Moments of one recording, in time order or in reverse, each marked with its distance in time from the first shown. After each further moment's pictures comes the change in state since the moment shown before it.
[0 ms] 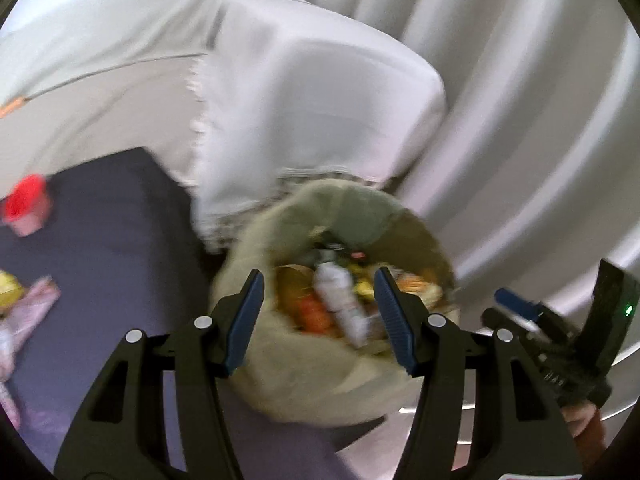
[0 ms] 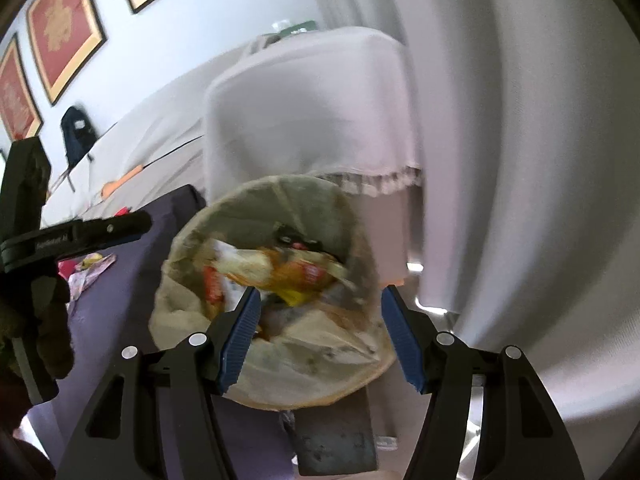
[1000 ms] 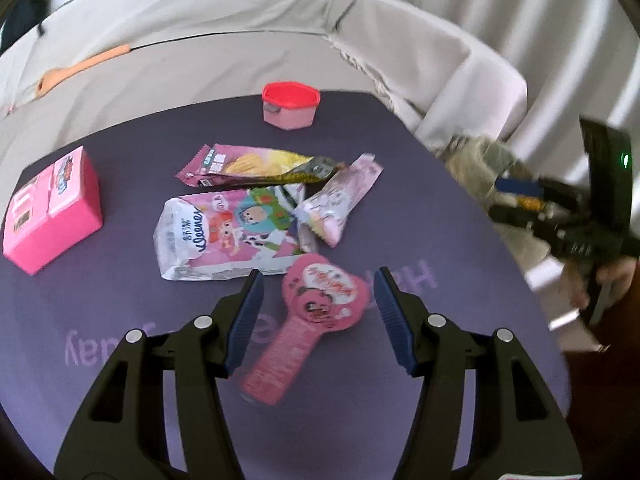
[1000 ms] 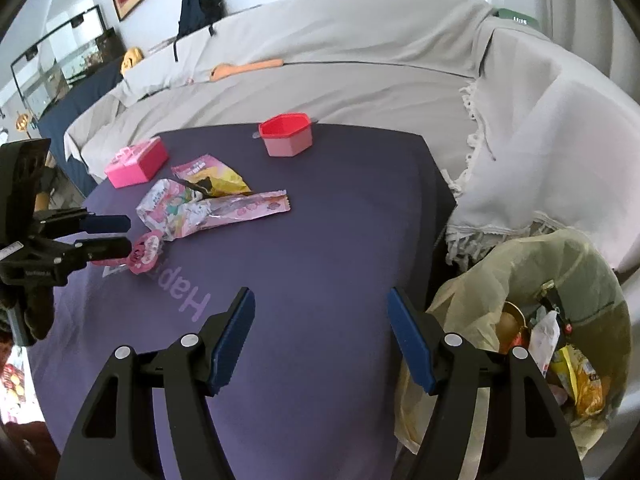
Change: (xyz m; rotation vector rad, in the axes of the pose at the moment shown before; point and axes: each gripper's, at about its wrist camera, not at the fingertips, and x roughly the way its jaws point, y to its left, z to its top) left arm -0.127 0.241 -0.103 -0.012 0.070 0.135; right arm 0.100 0.272 0.003 -0.445 0.235 0.207
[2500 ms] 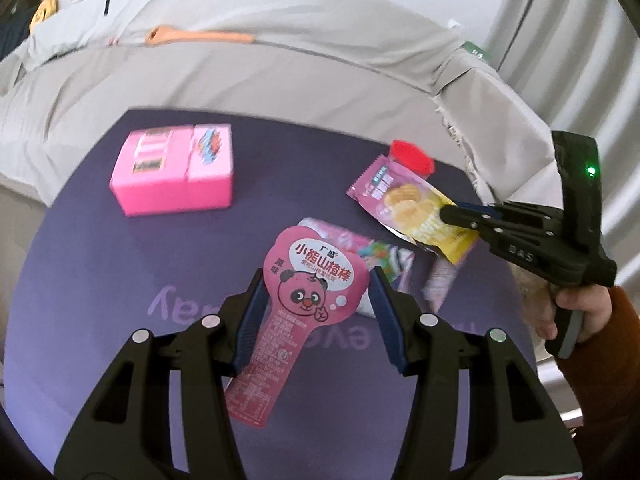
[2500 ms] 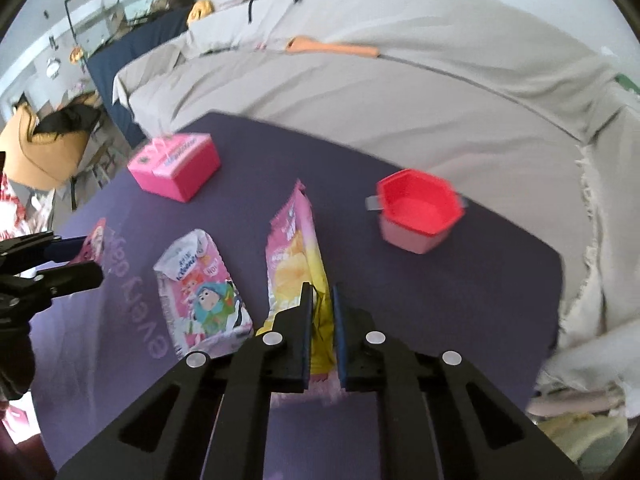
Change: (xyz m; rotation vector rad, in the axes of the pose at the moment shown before) left arm -0.060 0.051 -0.008 -0.360 -0.145 0.167; right arm 0.084 0.088 0.110 -0.235 0.051 0.147
